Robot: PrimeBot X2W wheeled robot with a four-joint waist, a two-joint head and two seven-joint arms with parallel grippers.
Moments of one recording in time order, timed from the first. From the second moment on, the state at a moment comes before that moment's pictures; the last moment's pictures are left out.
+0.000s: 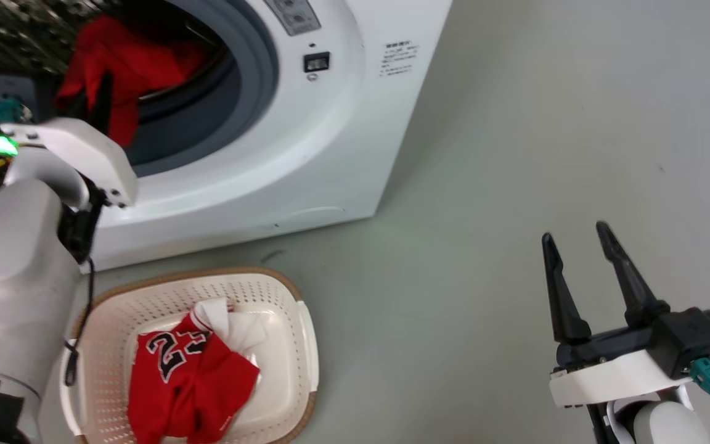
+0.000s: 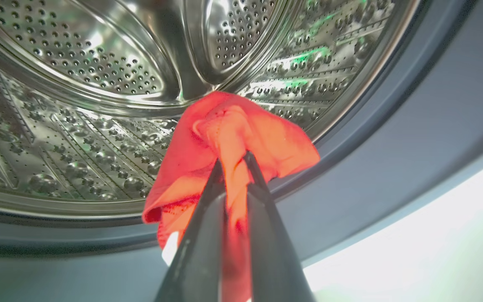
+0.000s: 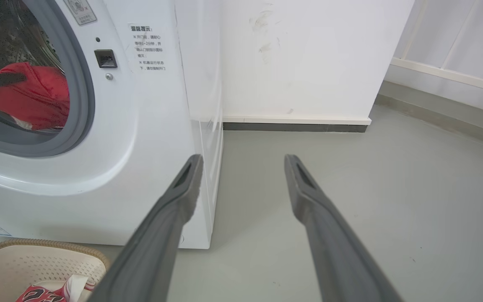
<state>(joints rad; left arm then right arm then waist) -0.99 0.46 -0.52 0.96 -0.60 -0.12 -0.20 -0.09 -0.05 0.07 -0.01 0.06 0.13 -0.26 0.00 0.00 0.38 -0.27</state>
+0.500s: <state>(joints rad) -0.70 0.40 -0.37 0.59 -0.52 -0.06 -0.26 -0.03 -0.05 0.04 0.03 0.02 0.13 -0.26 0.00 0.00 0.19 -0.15</state>
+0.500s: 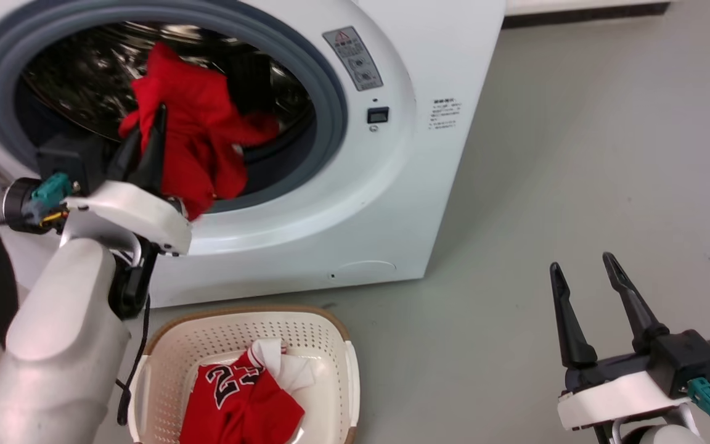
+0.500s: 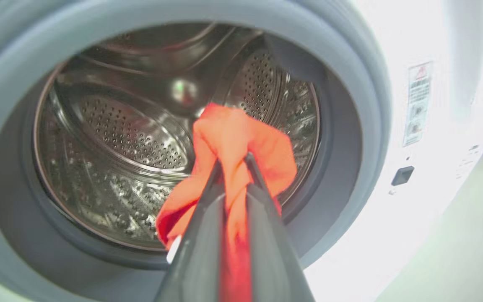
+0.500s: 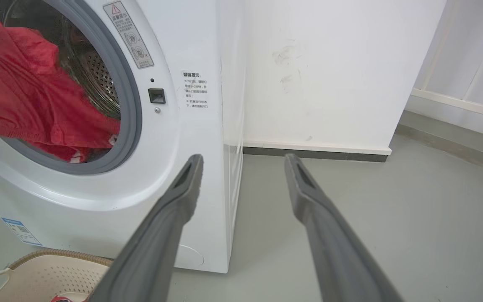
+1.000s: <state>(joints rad) -0.37 0.41 -0.35 0.02 -0.52 -0.01 -0.16 0.01 -0.05 0.02 0.03 0.02 0.13 -0.26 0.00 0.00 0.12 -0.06</state>
